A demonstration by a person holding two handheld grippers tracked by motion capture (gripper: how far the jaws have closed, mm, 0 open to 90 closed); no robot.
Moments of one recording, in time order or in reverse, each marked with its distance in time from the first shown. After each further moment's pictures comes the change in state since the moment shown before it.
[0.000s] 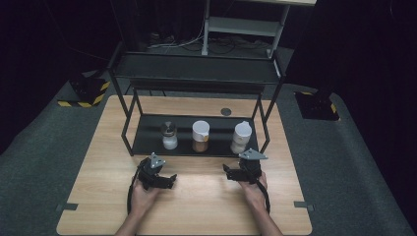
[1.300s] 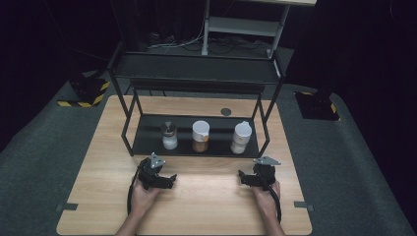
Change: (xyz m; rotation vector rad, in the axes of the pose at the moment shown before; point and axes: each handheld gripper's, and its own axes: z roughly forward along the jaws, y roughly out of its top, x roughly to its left) left arm 0.000 0.000 0.000 0.000 0.001 -0.001; right arm -0.019 -0.019 -0.008 0.105 -0.111 0.083
